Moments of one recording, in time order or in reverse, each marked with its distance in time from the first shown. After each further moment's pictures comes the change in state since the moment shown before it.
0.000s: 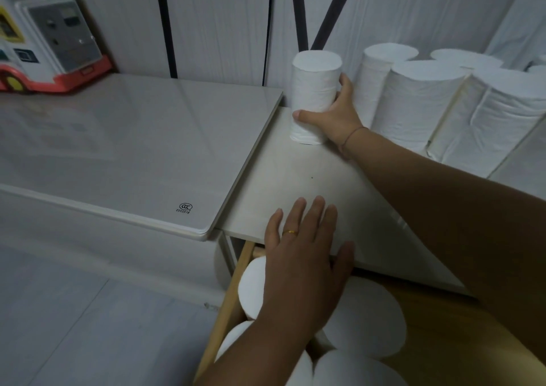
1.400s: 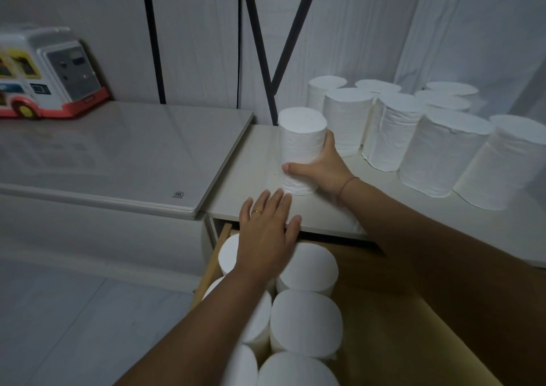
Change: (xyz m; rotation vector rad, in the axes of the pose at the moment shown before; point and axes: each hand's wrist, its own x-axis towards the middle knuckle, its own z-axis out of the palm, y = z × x) left_hand -0.008 0.001 -0.001 0.019 -0.003 0.042; right_hand -0.132 -0.022 -0.064 0.002 -0.067 0.020
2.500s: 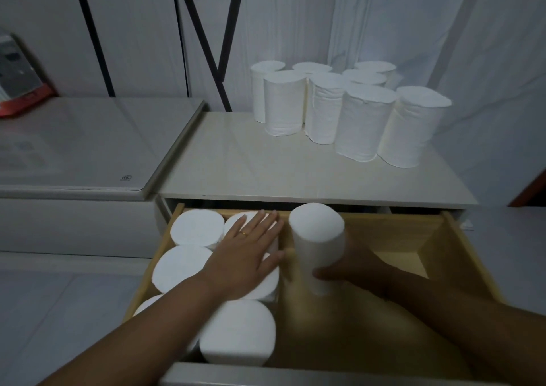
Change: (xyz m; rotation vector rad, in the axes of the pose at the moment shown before) left_hand -0.070 0.046 -0.009 0.100 -0.401 0.383; right_hand -0.224 0.064 -0.105 -0.041 -0.262 0.223
